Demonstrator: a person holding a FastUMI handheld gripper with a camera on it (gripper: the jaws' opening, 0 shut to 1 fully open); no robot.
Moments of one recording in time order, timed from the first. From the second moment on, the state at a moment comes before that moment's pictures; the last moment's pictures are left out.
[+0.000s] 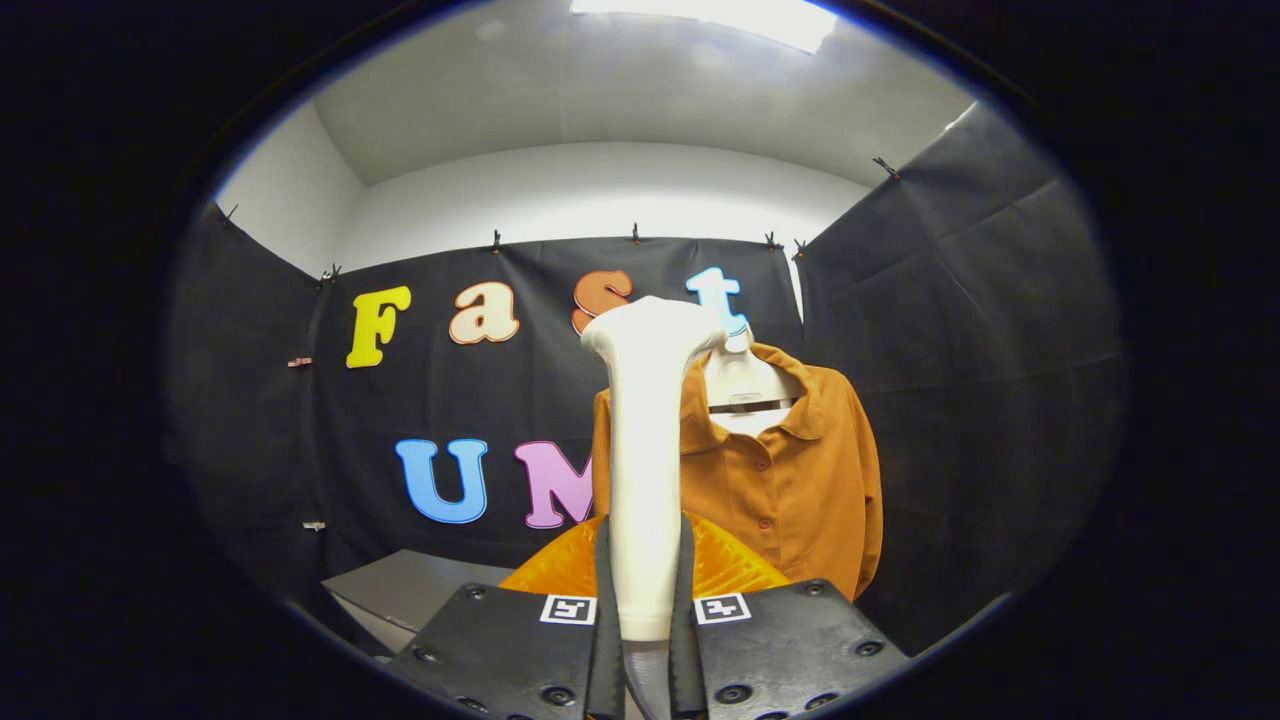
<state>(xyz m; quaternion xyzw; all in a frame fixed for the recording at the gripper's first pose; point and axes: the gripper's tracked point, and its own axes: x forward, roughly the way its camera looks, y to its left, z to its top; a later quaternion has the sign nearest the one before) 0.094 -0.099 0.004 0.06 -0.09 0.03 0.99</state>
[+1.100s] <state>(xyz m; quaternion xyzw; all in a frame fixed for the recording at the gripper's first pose) 0.212 -0.142 -0.138 0.04 0.01 0.03 1.00</state>
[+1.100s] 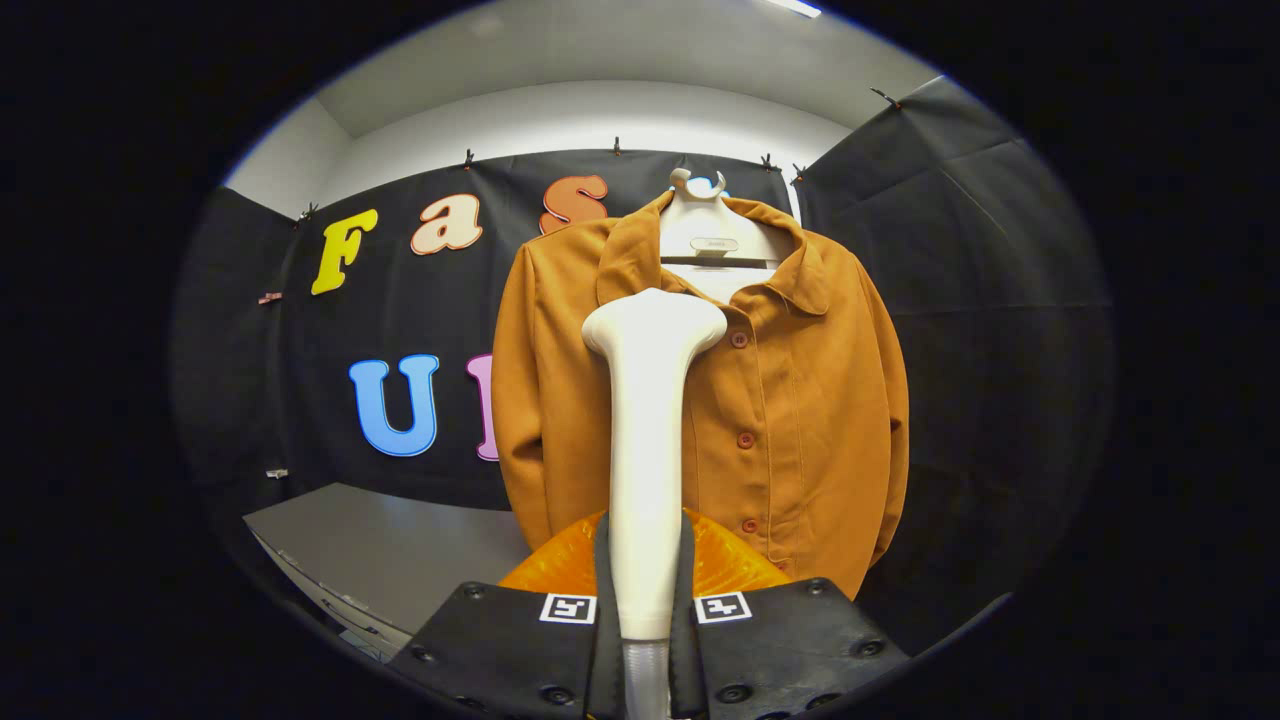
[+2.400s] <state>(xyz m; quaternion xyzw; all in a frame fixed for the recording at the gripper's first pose) 0.177 -0.150 -0.326 0.03 0.20 0.02 0.98</state>
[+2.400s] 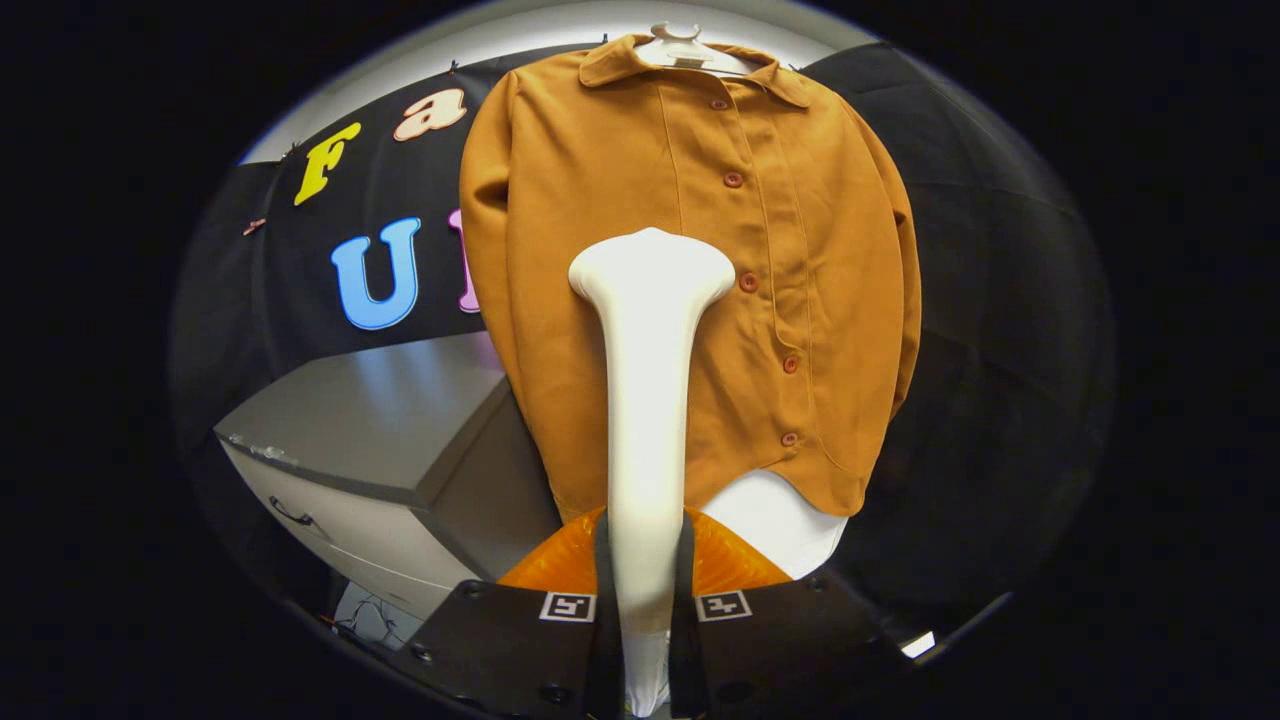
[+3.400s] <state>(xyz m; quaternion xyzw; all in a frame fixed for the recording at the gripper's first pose) 0.109 -0.153 -0.245 0.05 0.15 0.05 0.99</state>
